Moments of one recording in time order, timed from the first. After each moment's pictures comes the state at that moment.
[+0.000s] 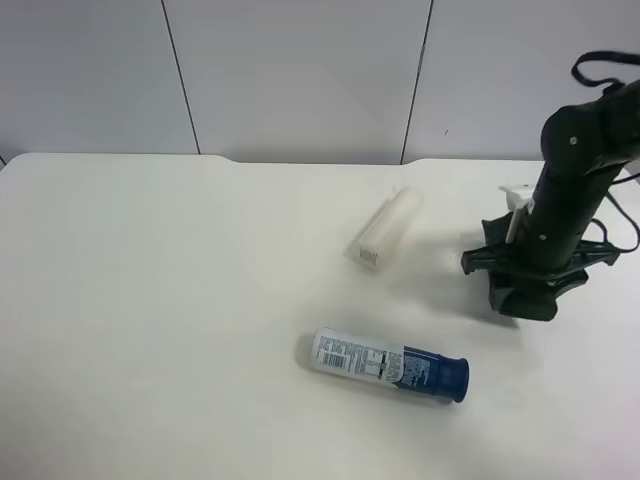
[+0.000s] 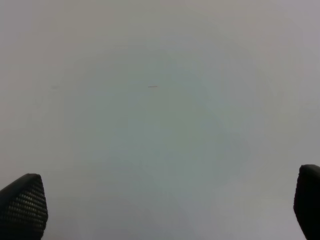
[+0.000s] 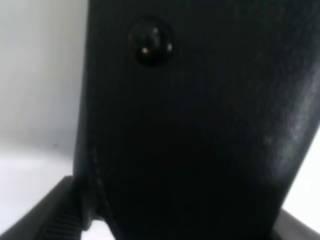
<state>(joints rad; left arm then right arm) 0.05 0.00 -0.51 -0.10 1.05 0.09 0.17 1.78 -0.92 -0.09 0.80 0.30</state>
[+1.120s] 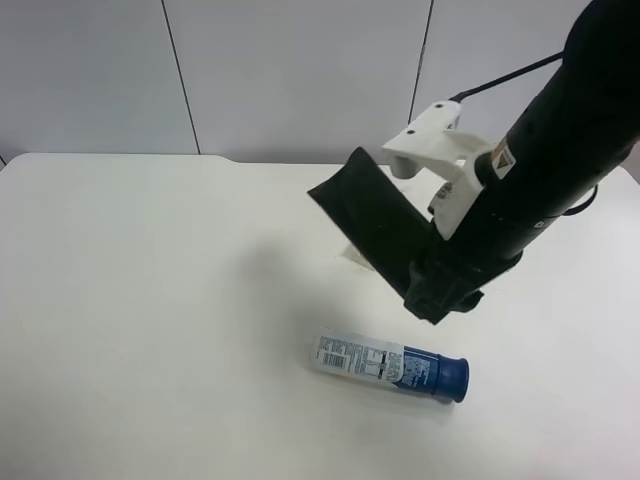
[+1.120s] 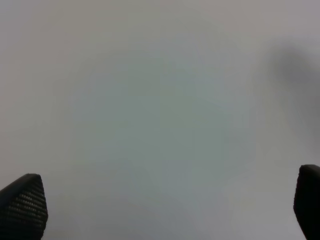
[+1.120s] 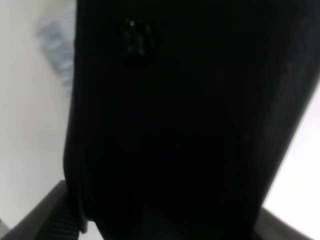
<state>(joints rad) 0.05 0.03 -0.51 -0.11 1.05 0.09 0.70 1.40 -0.92 0.10 0.91 -0.27</state>
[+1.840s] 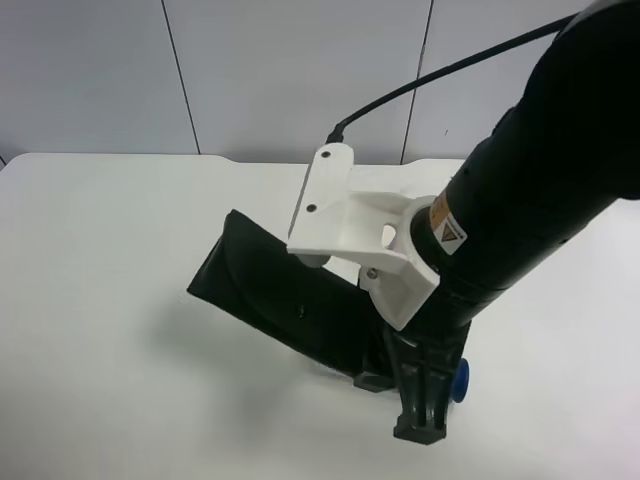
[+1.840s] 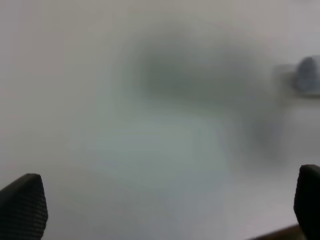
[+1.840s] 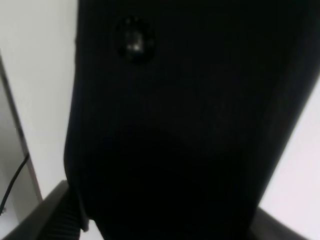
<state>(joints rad) -0.05 0.30 -0.51 -0.31 1.05 0.17 0.98 1.40 -0.92 0.11 0.88 -0.45</state>
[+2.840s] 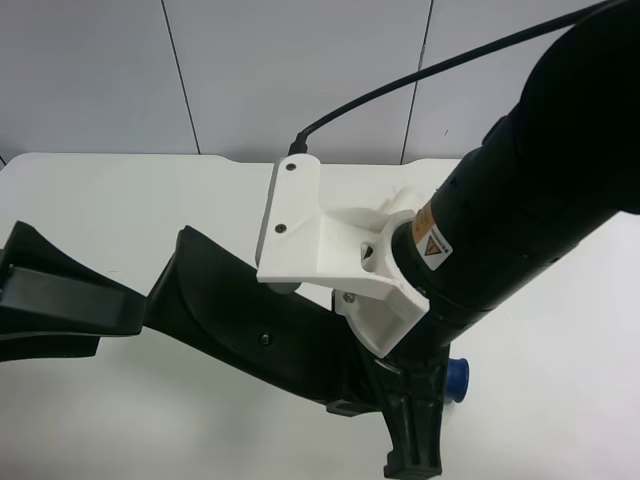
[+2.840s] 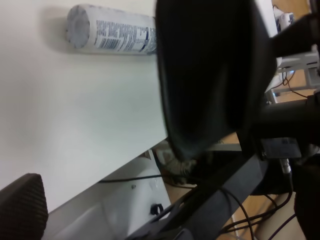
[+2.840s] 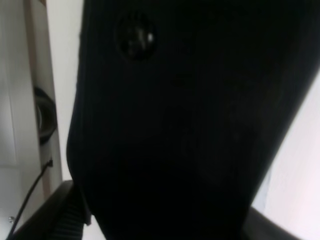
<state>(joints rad) -0.11 0.88 -0.51 -0.96 1.03 0.46 1.01 1.40 -0.92 0.22 0.83 -0.58</state>
